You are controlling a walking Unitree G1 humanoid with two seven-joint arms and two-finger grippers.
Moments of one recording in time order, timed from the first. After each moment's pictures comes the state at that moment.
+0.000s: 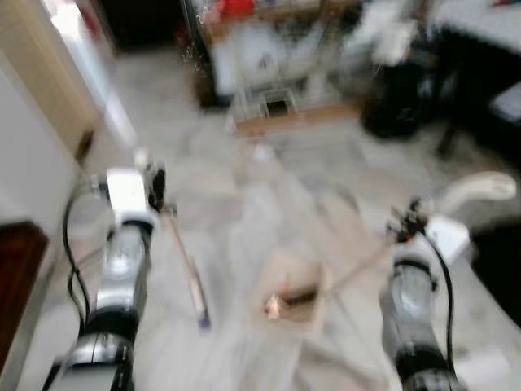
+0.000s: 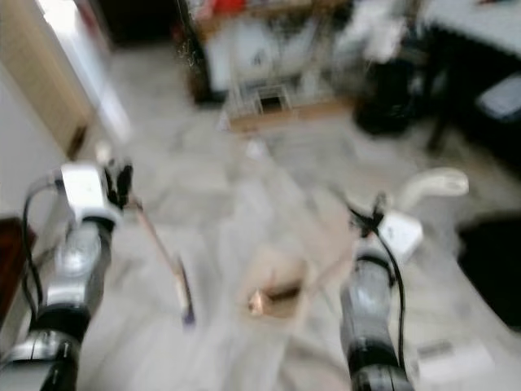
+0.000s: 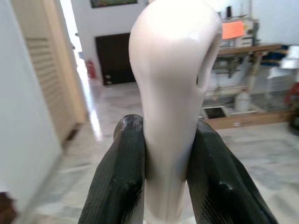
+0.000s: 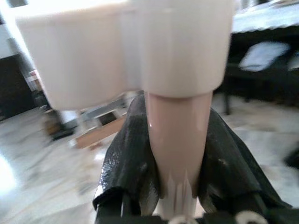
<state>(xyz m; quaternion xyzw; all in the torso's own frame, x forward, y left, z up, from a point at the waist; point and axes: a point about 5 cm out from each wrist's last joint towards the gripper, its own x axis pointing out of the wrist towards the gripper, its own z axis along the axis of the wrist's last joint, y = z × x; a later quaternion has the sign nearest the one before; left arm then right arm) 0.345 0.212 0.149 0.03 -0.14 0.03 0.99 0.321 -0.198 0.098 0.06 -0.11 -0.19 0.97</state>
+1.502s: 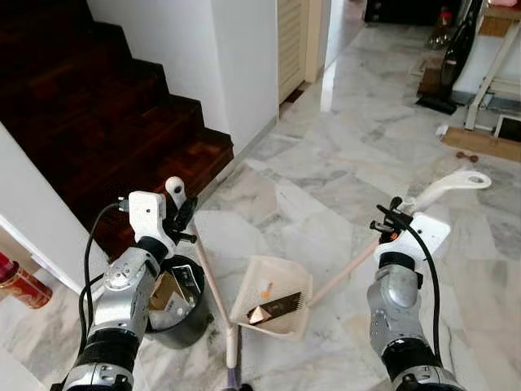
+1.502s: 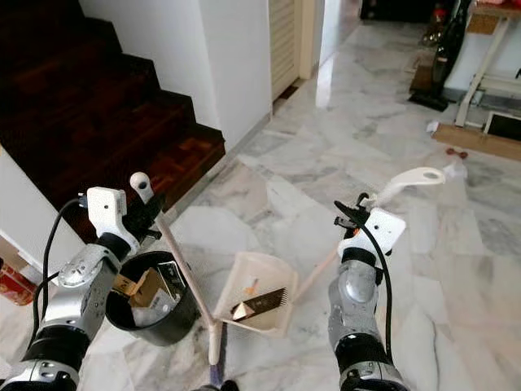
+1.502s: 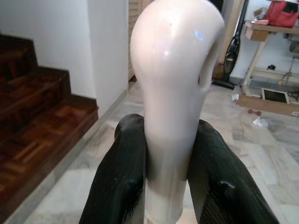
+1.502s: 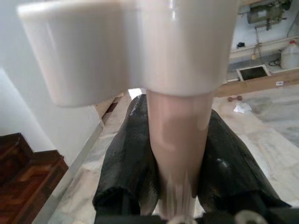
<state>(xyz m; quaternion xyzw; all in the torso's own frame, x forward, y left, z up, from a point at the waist) 0.330 0.187 0.126 -0.04 -0.06 -0.14 0.99 0.328 -0.191 0.095 0.08 -0.09 -0.17 0.98</state>
